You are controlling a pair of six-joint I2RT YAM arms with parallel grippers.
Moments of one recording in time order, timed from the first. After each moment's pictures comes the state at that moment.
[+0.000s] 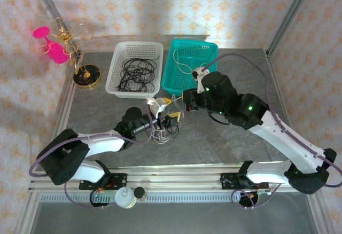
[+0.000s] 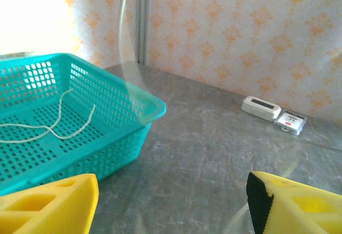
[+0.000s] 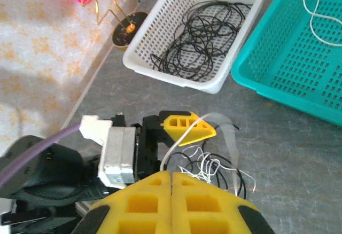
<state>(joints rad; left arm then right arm) -0.67 1.38 0.43 0.92 0.26 -0.07 0.89 1.18 1.48 -0.85 0.08 0.55</state>
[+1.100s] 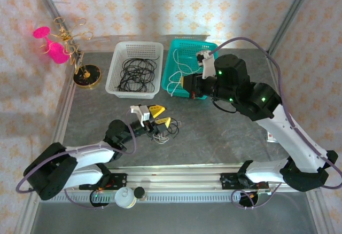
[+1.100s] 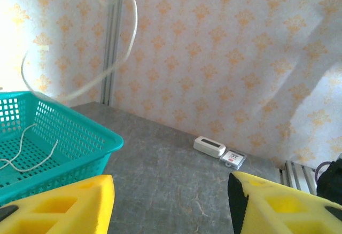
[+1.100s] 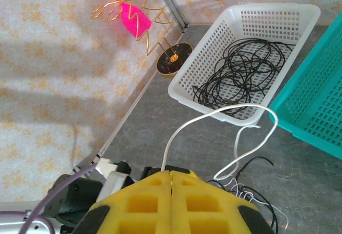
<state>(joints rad) -0.64 1.14 0.23 1.10 0.39 -0.25 0.82 1.24 1.67 -0.85 -0.08 0.50</state>
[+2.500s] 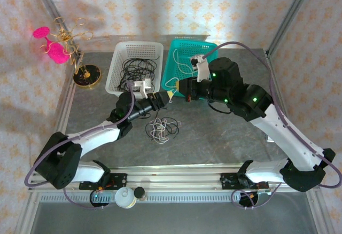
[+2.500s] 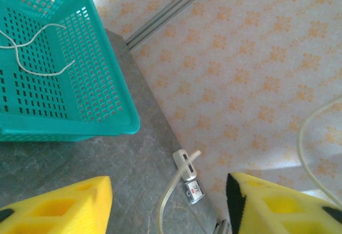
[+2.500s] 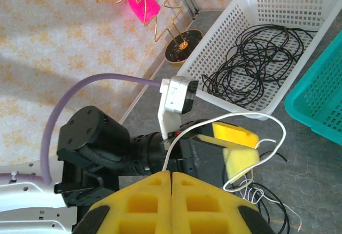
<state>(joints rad) -0.50 1.34 0.59 0.69 0.40 -0.91 0.81 1.24 1.58 -0.77 -0.15 0.50</state>
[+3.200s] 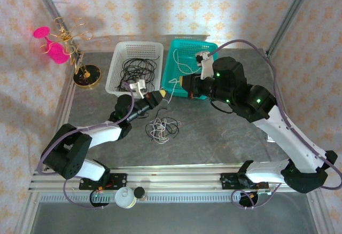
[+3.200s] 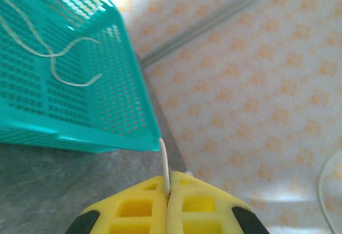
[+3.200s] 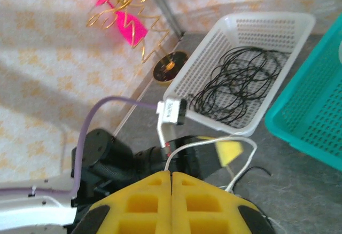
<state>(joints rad) -0.42 1.43 0.49 0.92 0.36 -1.02 0.81 1.22 1.60 -0.75 -0.04 0.49</state>
